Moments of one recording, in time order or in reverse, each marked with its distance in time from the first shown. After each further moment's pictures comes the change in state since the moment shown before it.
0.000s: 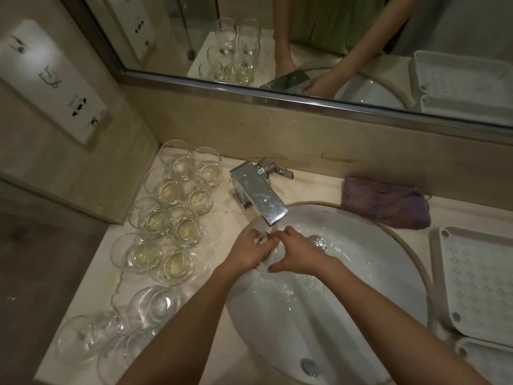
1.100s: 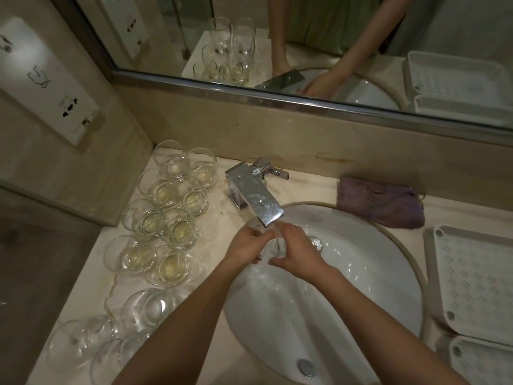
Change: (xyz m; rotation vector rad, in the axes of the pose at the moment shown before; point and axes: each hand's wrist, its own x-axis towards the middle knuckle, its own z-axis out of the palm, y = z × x) left_hand 0.007 0.012 0.006 -0.163 0.031 -0.042; right_hand -0.007 0.009 0.007 0.011 0.226 -0.051
